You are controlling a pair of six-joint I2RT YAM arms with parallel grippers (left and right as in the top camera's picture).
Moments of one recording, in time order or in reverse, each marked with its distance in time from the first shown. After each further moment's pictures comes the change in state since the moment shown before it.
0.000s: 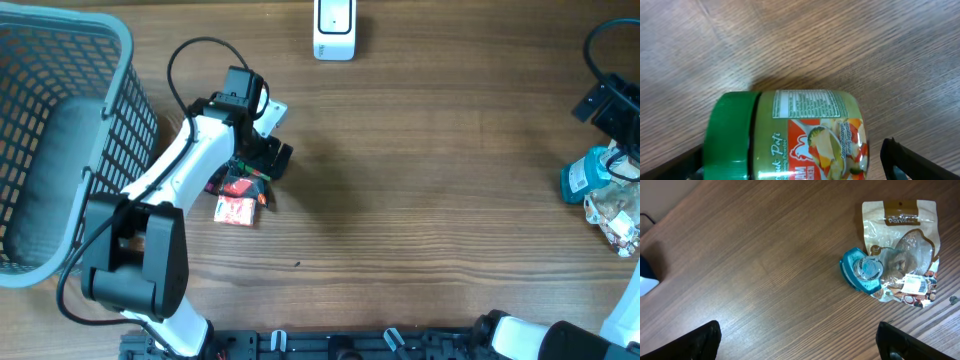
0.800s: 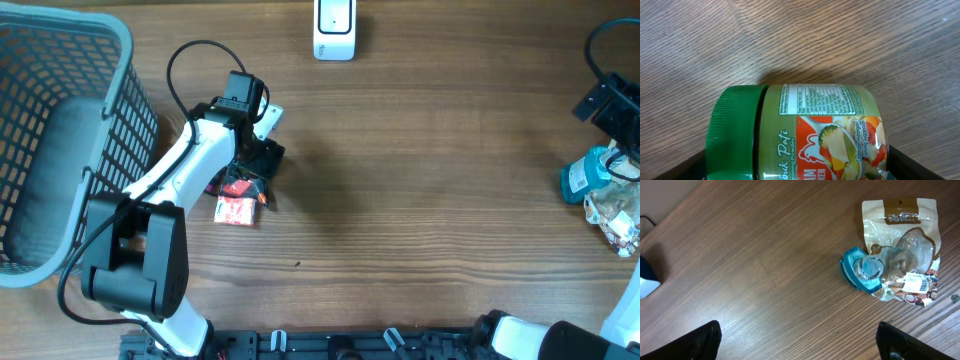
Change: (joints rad) left arm 0.000 0.000 -0.023 0.022 -0.090 -0.026; right arm 0.000 0.000 0.000 0.000 0.000 0.014
